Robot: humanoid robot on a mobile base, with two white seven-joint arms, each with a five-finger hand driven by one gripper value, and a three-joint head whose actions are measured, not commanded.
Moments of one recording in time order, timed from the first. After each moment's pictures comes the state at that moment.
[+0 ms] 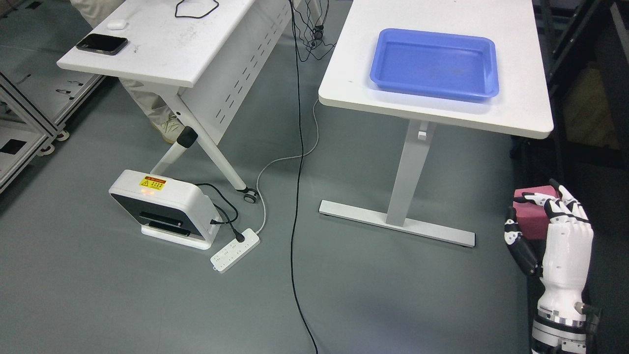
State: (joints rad) left arm -0.07 0.00 0.09 0.00 0.00 -0.10 -0.08; right arm 0.23 -0.04 0.00 -1.72 0.97 -0.31 -0.53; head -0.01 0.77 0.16
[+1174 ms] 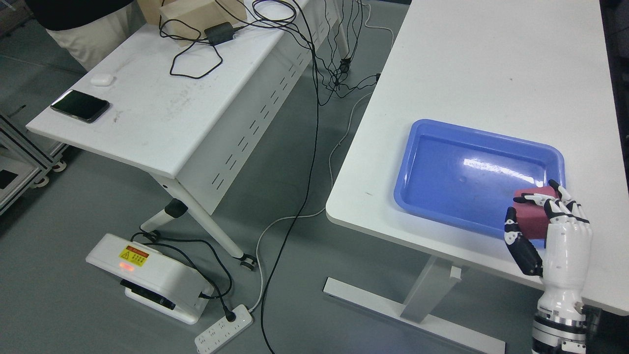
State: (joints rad) left arm -0.07 0.00 0.09 0.00 0.00 -0.10 -0.08; right arm 0.23 -0.04 0.00 -1.72 0.97 -0.31 -0.53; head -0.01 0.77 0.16
